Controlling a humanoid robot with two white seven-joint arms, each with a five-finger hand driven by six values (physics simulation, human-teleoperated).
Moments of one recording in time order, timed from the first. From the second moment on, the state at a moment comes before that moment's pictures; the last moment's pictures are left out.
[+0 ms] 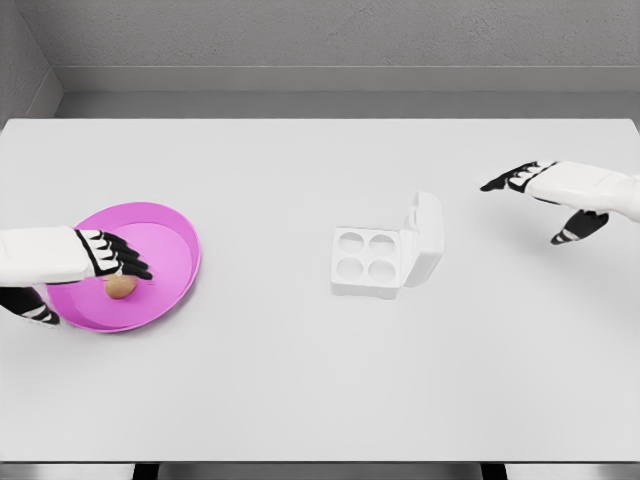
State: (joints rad) left arm -0.42 1.27 -0.53 -1.76 -0.10 -0.61 -0.60; right arm -0.55 -0.91 0.50 -1.40 0.32 -0.50 0.61
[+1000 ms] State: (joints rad) left arm -0.46 1.08 -0.58 -1.60 -0.12 -0.61 -0.61; right arm -0.56 -0.98 0.63 -1.34 0.32 -0.61 0.61
